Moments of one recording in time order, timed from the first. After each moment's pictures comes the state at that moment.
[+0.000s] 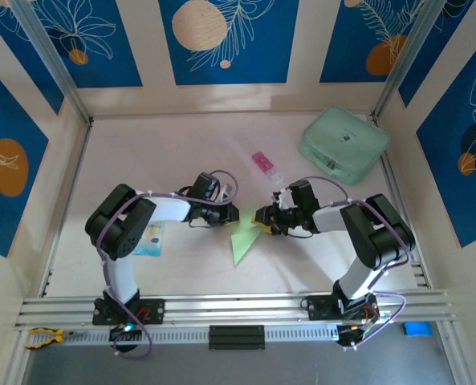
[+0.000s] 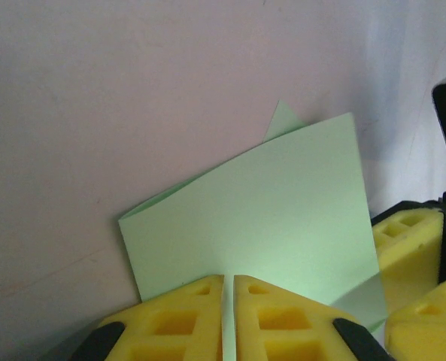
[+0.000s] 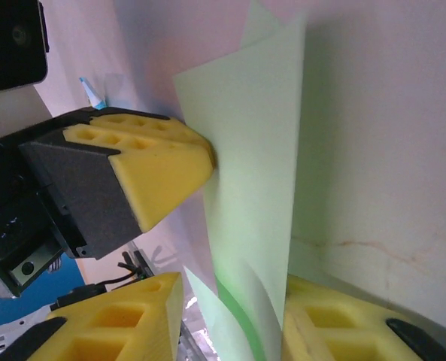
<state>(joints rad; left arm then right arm) -0.62 1.88 0.92 0.03 0.56 -0.73 0.37 1.67 0.56 0.23 -0.84 0.92</state>
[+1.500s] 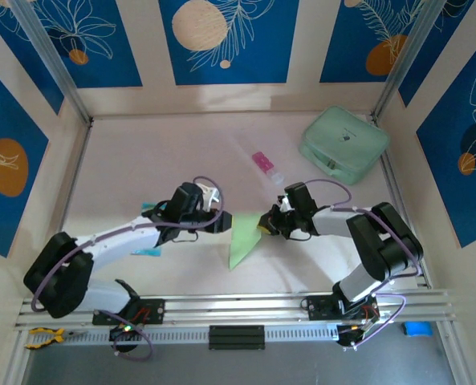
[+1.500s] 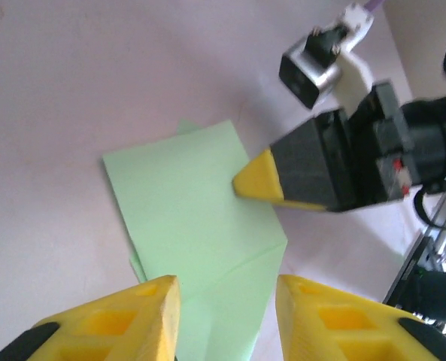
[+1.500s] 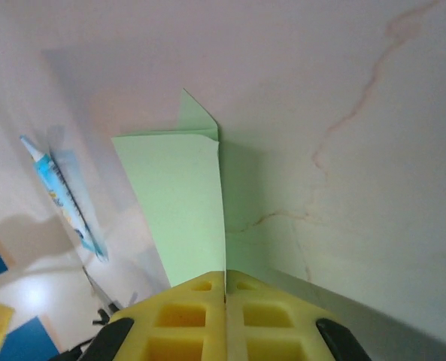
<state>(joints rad) -0.73 1.33 0.68 -0.07 0.34 -0.55 0.45 1.56 0.57 0.06 -0.58 1.07</state>
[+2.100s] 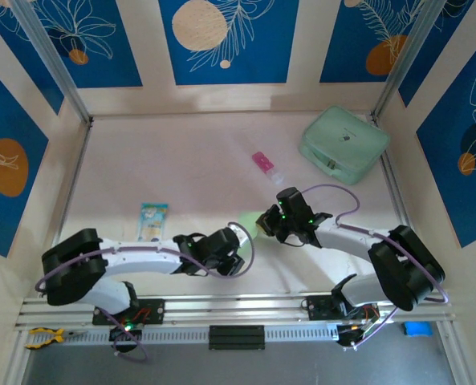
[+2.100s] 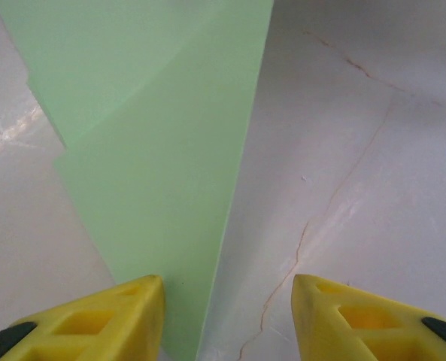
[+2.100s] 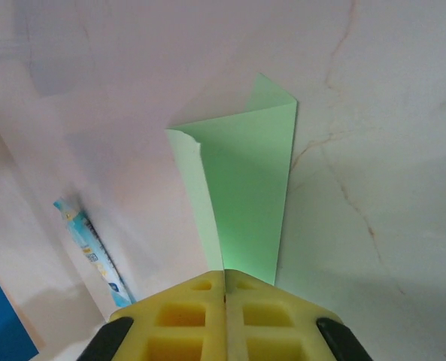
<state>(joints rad) -1.17 1.45 0.69 -0.23 -0.11 -0.38 0.61 1.35 0.54 -0.02 -0.28 1.38</state>
